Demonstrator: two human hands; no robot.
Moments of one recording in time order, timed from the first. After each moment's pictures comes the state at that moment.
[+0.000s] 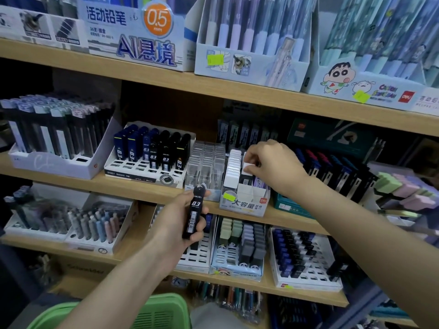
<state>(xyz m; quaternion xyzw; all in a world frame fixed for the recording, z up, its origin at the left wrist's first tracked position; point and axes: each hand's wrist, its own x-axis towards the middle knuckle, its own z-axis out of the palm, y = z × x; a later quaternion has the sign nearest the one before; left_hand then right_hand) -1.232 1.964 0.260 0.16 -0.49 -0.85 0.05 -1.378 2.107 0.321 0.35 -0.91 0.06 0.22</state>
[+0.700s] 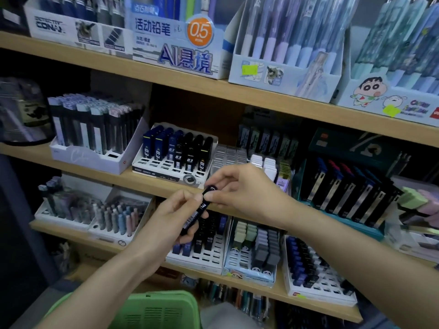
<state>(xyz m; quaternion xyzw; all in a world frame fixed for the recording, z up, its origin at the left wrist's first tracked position) -1.201 1.924 0.253 0.08 -0.64 -0.75 0.12 -1.285 2.052 0.324 0.40 -0.84 0.35 -0.09</state>
